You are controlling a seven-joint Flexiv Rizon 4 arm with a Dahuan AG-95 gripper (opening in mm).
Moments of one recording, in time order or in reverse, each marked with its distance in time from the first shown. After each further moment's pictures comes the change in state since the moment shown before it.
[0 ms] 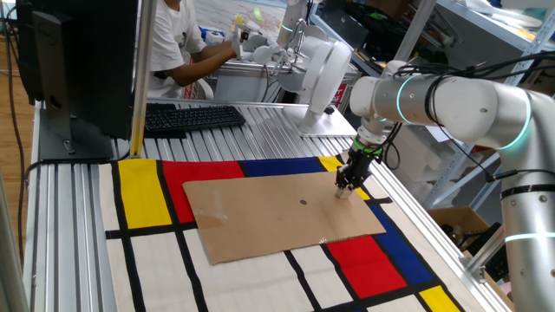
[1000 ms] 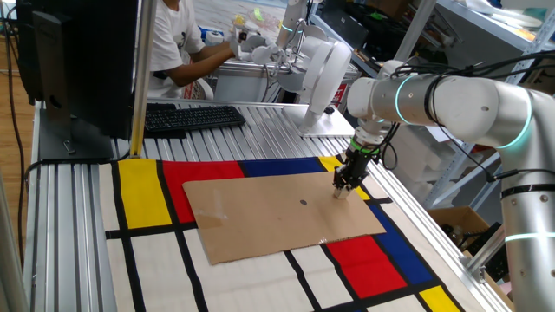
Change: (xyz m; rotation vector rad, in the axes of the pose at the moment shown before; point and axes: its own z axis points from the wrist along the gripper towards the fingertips) arm 0.000 0.008 0.001 -0.001 -0.001 0.000
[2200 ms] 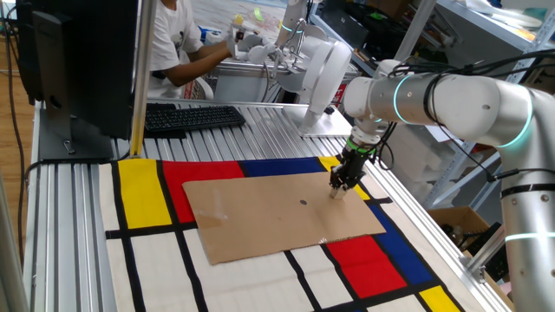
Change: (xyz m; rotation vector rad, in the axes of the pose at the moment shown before) arm -0.001 0.013 0.000 0.000 -0.001 0.000
